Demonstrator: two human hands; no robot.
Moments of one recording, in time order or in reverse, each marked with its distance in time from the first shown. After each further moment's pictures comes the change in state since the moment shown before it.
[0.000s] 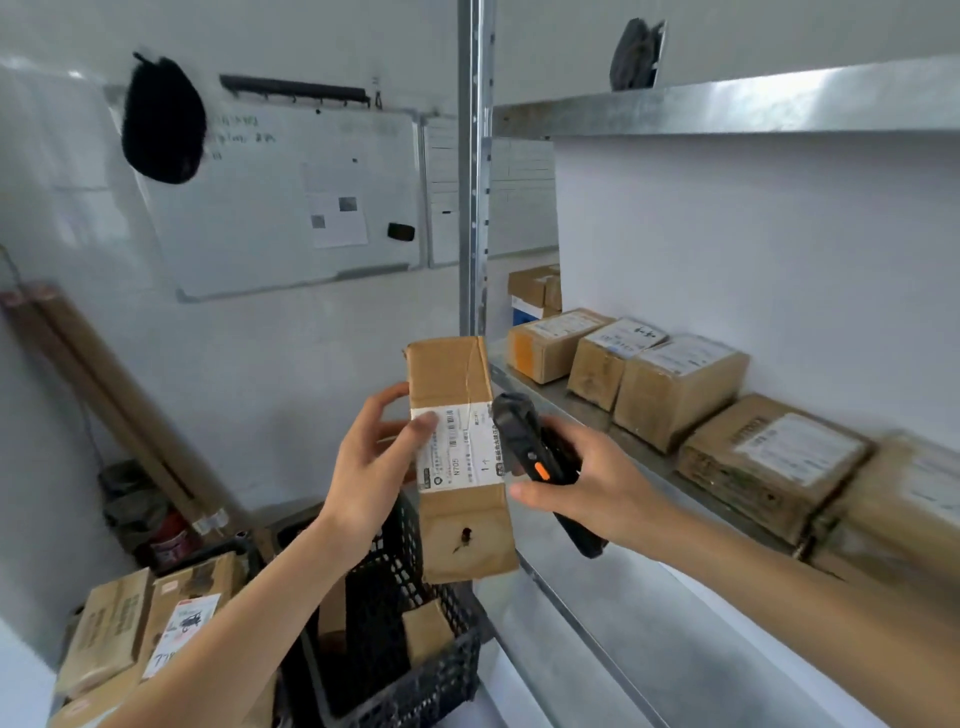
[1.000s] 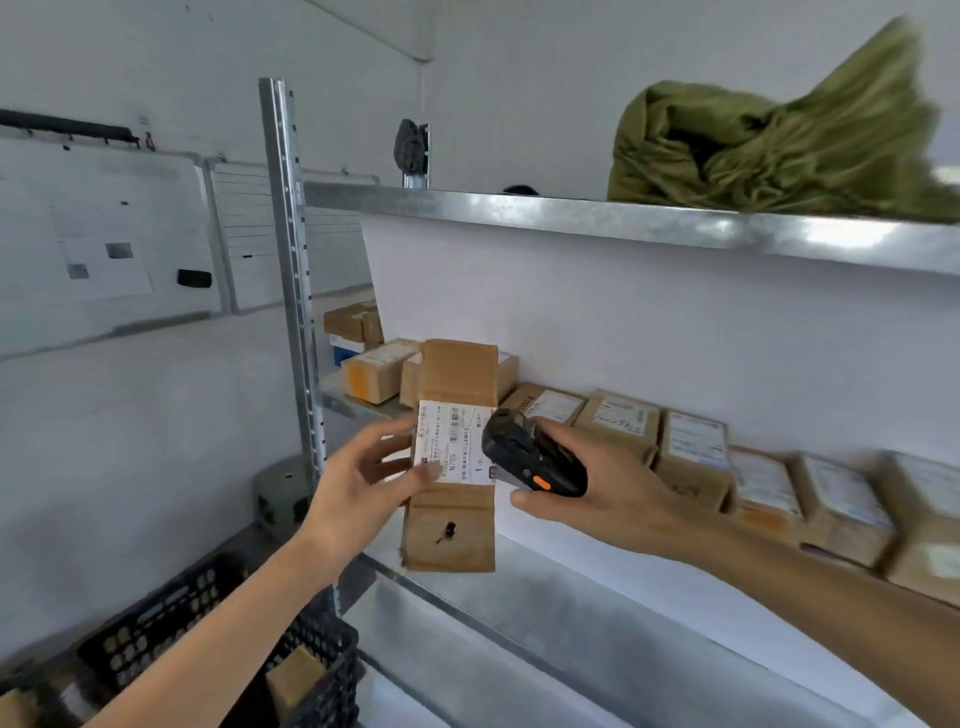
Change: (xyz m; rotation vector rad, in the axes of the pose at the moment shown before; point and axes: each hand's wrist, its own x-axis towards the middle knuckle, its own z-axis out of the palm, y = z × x) left_hand -0.084 0.068 0.054 -0.045 -0.479 0.072; right_hand -0.200 -0.102 -0.045 -0.511 0.342 0.116
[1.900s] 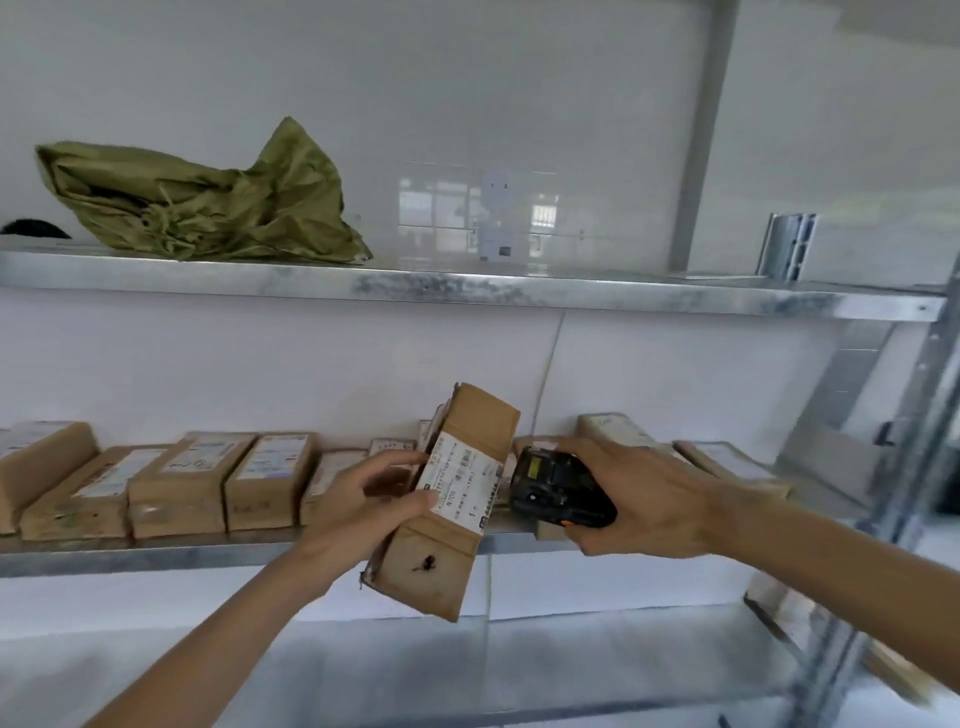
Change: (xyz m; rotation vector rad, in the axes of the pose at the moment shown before) left_hand -0.108 0.111 0.410 -0.019 -0.603 0.091; right_hand -0.398 0.062 -0.294 -0.748 0.002 0.513
